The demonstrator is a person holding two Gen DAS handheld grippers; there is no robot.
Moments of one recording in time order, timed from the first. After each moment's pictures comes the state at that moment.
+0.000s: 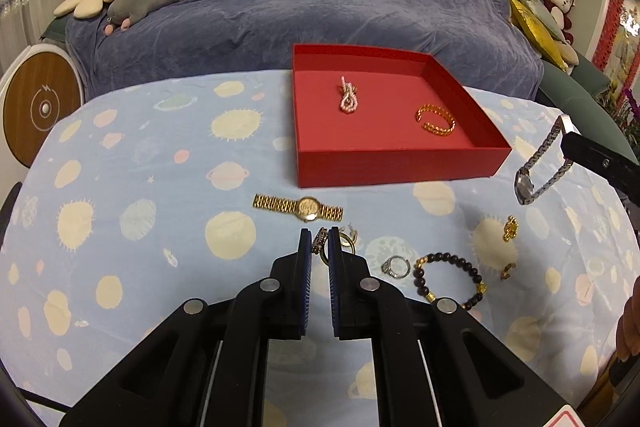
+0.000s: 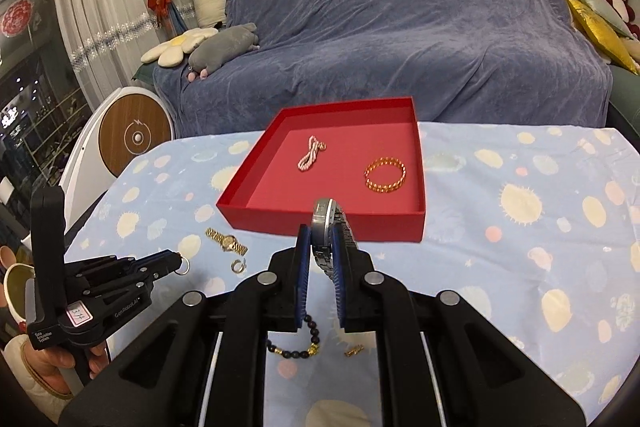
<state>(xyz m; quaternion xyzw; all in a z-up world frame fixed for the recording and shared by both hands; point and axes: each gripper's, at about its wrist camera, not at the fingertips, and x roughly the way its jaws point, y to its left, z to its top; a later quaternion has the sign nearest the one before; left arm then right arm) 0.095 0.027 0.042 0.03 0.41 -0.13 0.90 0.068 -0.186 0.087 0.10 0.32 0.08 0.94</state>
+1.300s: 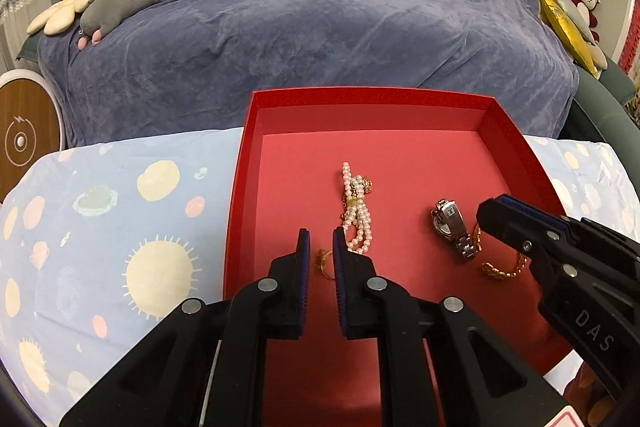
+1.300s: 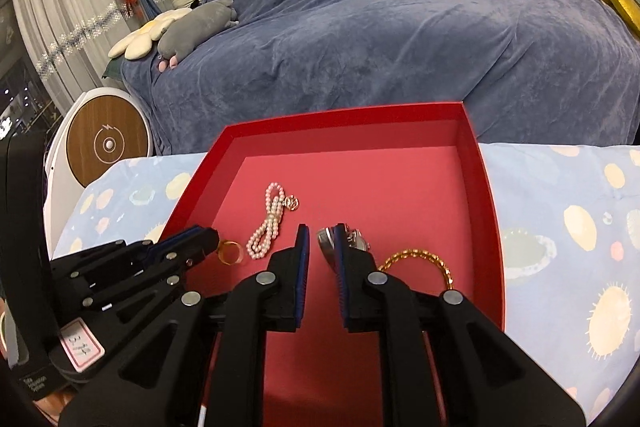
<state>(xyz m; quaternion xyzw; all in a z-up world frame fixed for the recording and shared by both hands) 0.282 -0.041 0.012 0.04 0.44 -0.11 0.89 0.260 -0.180 0.018 0.11 0.39 0.09 0.91</state>
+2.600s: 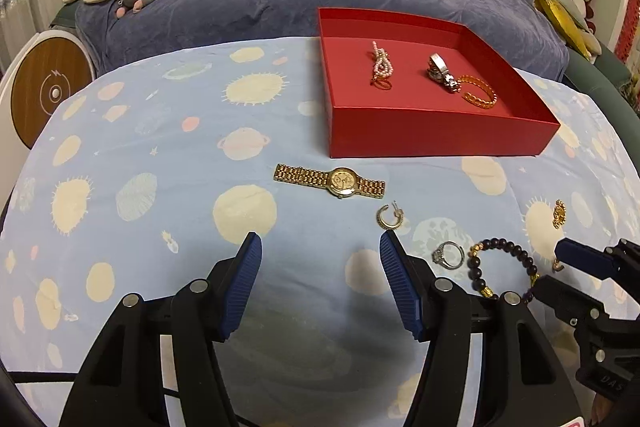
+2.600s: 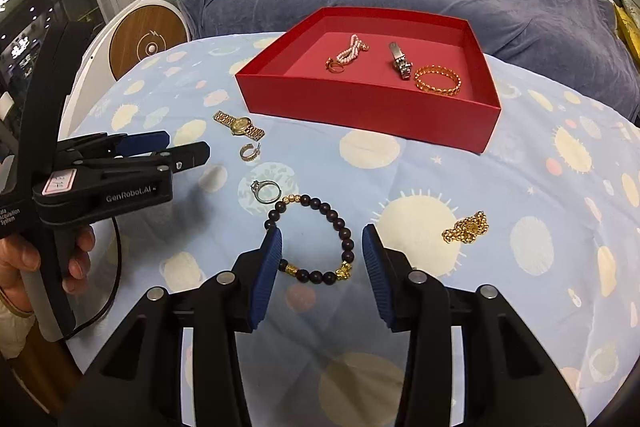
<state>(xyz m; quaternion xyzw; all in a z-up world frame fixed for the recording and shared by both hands) 0.114 0.037 -0.008 0.03 0.45 -0.09 0.89 0.058 -0.129 -0.007 0.00 0.43 0.13 0.89</state>
